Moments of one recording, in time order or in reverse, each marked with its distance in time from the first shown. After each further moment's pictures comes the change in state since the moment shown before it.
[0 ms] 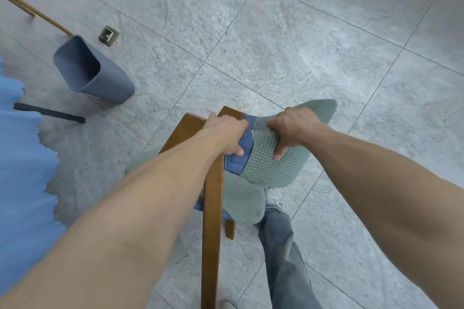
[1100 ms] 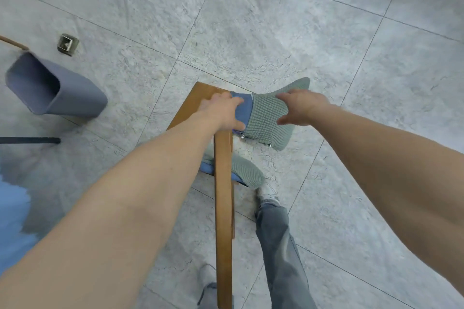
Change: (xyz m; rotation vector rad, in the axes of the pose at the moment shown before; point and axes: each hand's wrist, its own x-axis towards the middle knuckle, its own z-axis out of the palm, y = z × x) left_hand 0.121 0.007 -0.025 -0.111 0.024 0.012; right_hand 0.046 0.095 0.037 0.360 0.002 0.312
